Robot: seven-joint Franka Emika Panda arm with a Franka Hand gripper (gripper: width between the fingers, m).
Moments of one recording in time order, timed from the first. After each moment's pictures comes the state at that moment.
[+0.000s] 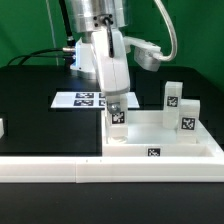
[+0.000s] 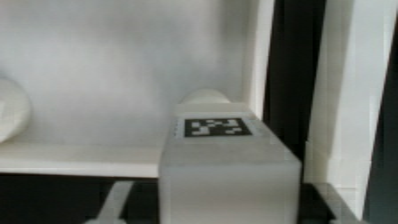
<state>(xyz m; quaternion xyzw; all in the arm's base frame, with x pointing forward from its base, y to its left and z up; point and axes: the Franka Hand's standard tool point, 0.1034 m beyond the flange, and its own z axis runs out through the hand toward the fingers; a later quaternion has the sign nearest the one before) 0.590 -0.002 0.083 -0.71 0.70 0.03 0.07</state>
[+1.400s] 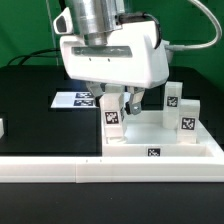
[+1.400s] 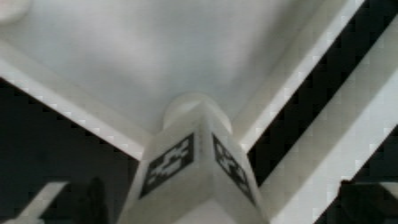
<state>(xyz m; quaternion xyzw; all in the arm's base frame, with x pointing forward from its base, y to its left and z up) 0.591 0.003 0.080 -0.91 0.41 0.00 0.09</state>
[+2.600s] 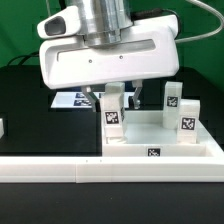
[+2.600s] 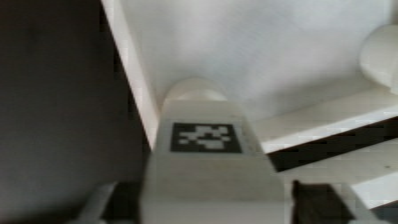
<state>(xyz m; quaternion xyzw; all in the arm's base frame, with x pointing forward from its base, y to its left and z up) 0.591 0.001 0.080 -0.99 0.11 -0.02 0.08</state>
